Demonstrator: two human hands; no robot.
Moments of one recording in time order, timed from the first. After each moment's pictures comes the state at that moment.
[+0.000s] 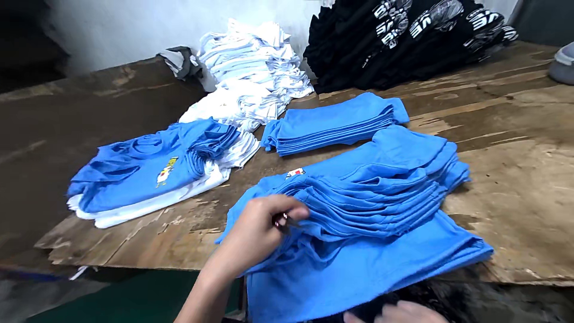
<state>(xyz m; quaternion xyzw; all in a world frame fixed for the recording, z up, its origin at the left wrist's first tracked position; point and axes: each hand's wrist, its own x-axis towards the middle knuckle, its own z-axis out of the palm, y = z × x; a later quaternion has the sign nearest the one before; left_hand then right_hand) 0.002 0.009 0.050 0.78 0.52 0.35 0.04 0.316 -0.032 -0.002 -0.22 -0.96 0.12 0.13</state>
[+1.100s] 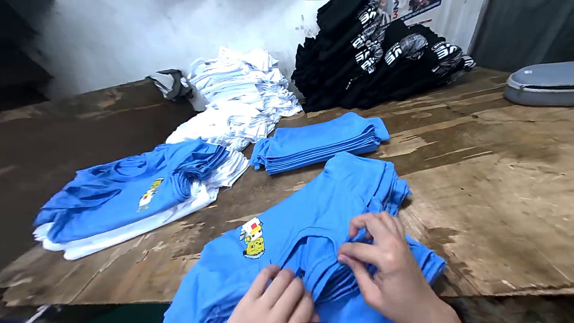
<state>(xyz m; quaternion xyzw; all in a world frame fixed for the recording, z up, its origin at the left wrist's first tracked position) 0.055 -0.058 0.030 0.86 0.45 0.17 -0.17 0.279 0.060 0.011 -0.31 -0.84 0.00 0.45</state>
